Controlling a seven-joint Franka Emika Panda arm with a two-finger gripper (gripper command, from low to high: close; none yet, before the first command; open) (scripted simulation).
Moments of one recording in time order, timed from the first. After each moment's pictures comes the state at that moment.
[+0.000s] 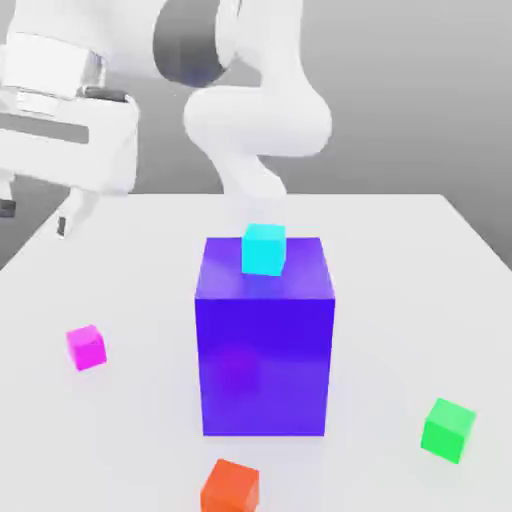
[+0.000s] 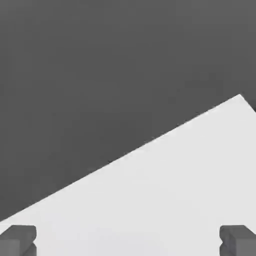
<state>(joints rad) -0.38 -0.32 -0.19 -2.65 -0.17 2.65 0.96</state>
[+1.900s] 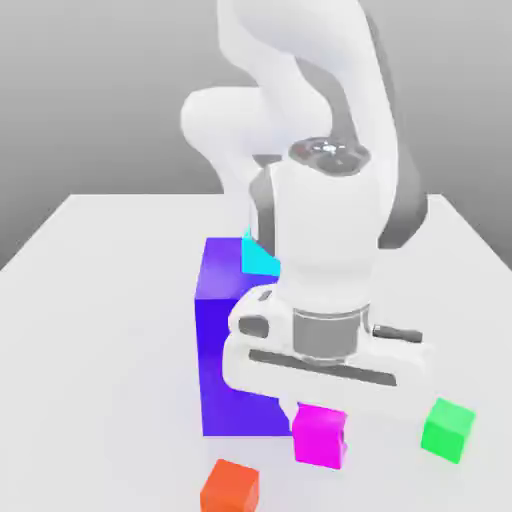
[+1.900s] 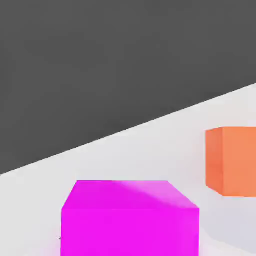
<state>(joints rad) -0.01 0.18 0.27 -2.44 -0.07 2.69 1.41</state>
